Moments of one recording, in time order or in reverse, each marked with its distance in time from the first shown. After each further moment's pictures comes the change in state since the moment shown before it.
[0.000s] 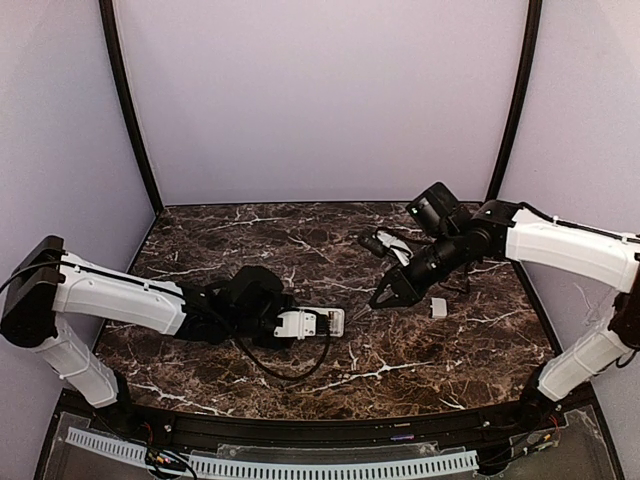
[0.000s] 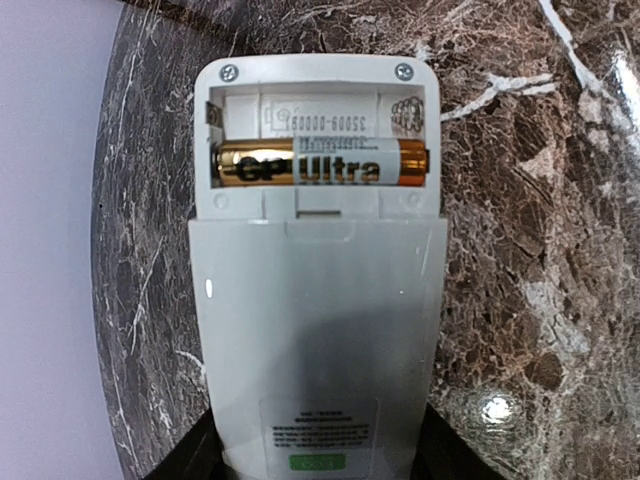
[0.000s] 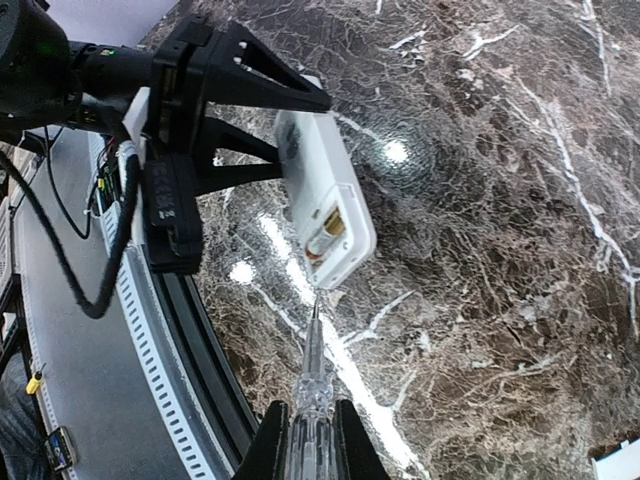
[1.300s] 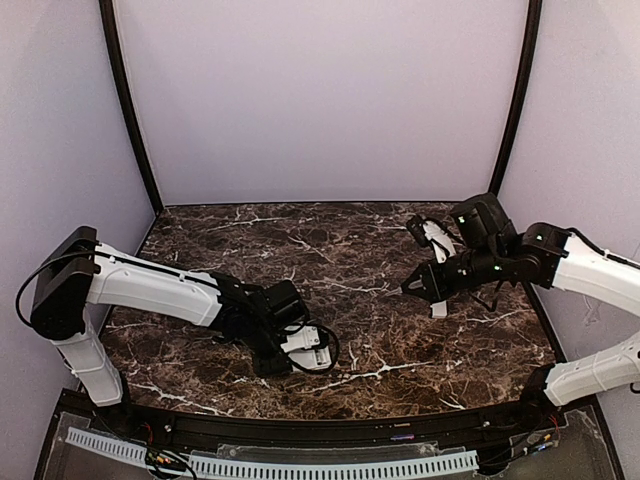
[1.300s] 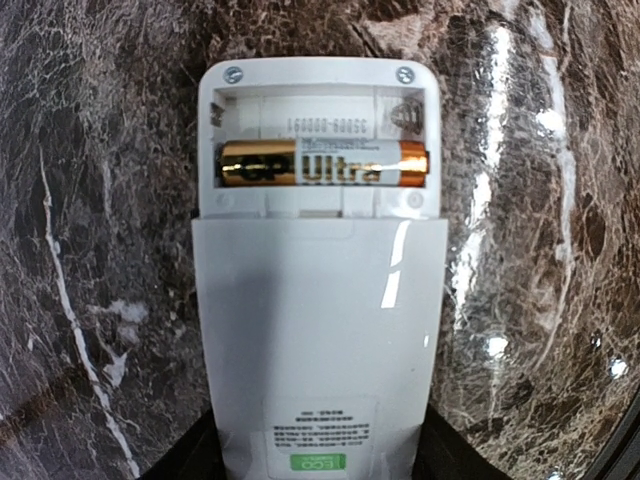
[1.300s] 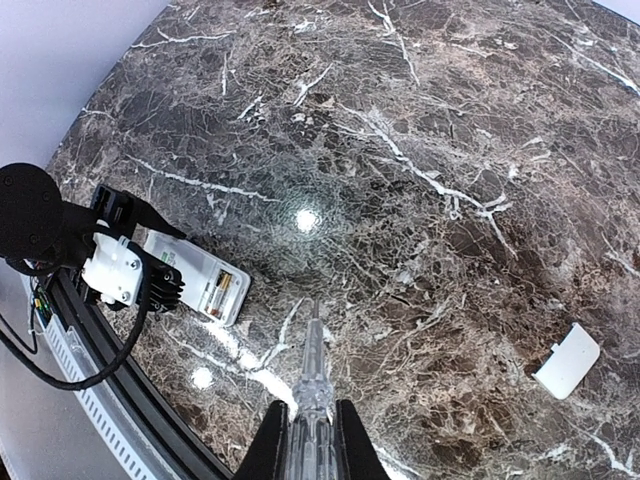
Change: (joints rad) left arm -0.031 0.179 0.224 -0.578 0.182 -0.564; right arm 0.000 -0.309 -0.213 0.110 0.363 0.282
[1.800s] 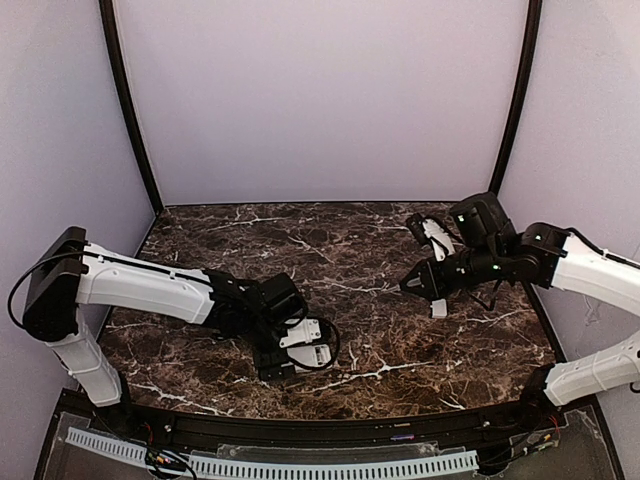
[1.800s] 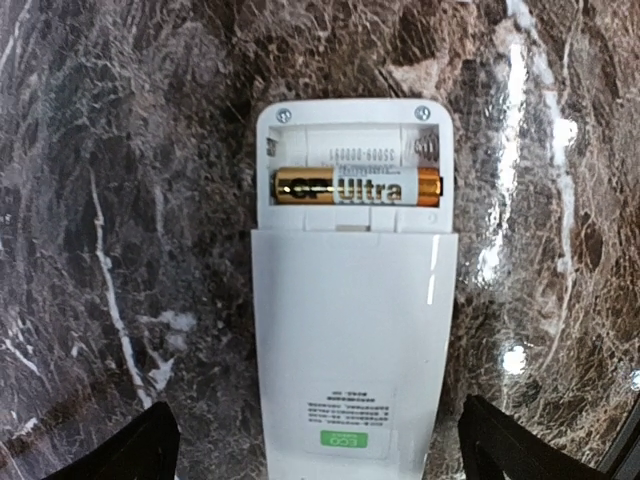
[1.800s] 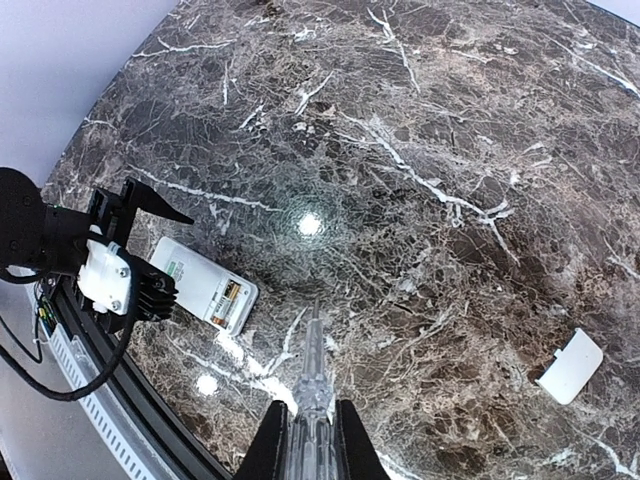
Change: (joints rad) left arm -0.001 -0.024 0.000 0.026 -0.034 0.036; right arm 0.000 0.007 0.000 0.023 0.003 0.015
